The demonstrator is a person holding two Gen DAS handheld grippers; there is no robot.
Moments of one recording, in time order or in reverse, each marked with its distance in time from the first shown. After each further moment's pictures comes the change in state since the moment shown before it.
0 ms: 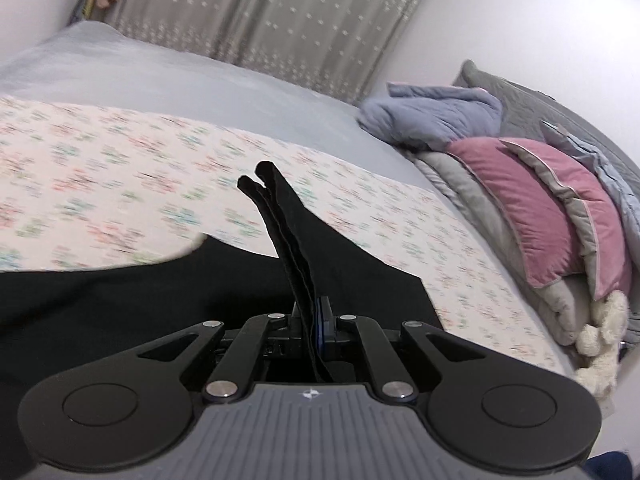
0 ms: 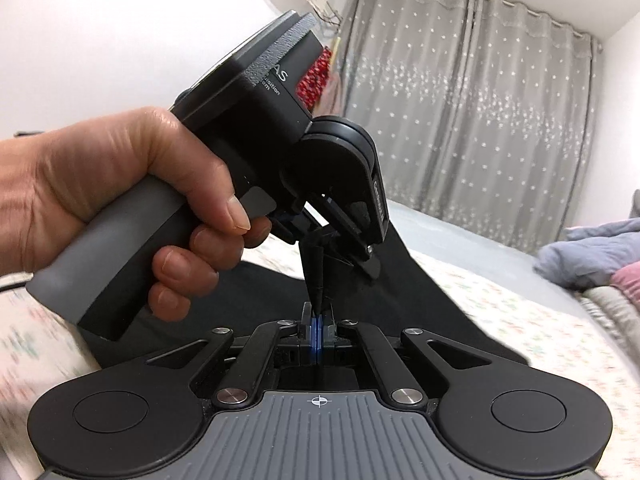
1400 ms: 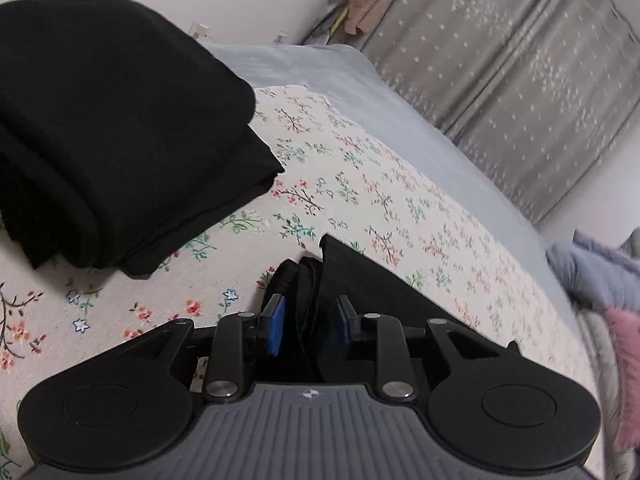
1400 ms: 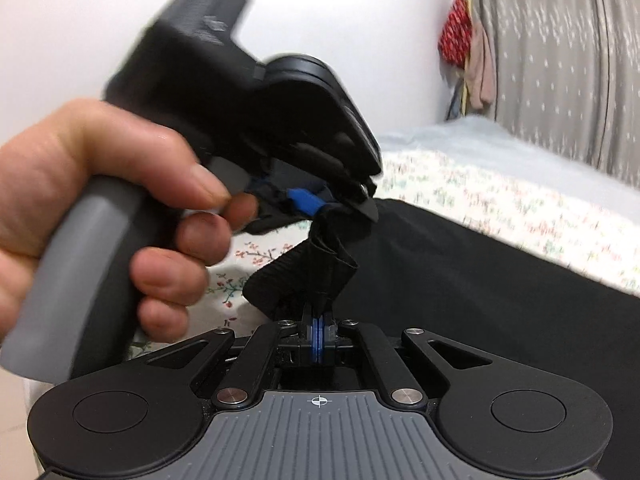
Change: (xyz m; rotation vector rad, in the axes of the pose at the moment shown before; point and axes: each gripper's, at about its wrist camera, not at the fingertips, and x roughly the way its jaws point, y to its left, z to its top) left arm -0.137 0.224 -0.037 -0.488 -0.171 0.388; right arm 0.070 0.176 0.020 0.062 0.148 0.487
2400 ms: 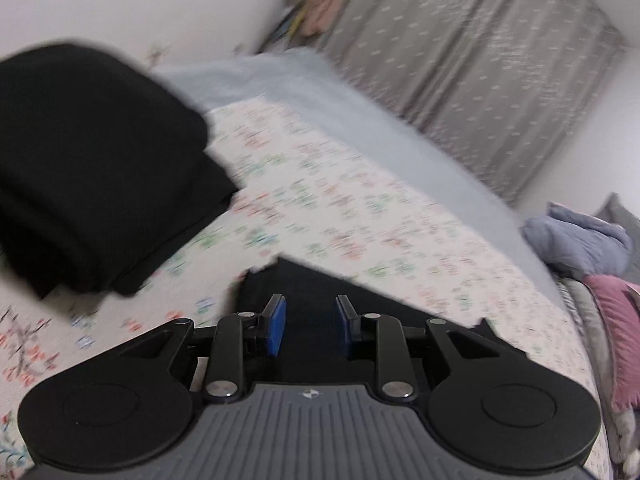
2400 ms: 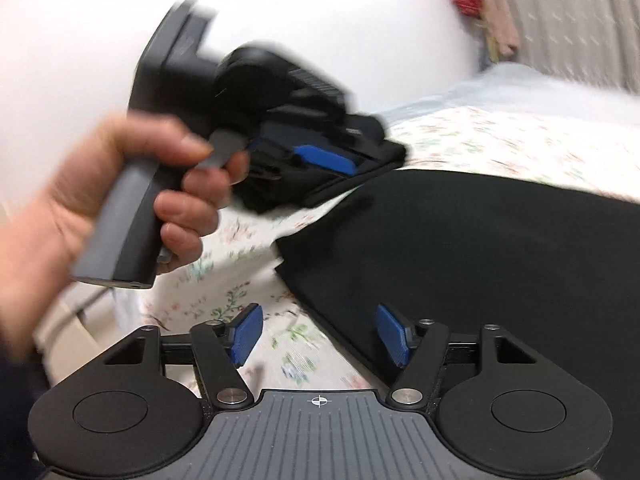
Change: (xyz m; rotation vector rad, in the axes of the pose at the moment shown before) left arm -0.032 -0.031 0.002 0.152 -0.010 -0.077; right arm -0.062 -0.049 -0.009 0.209 0.051 0.247
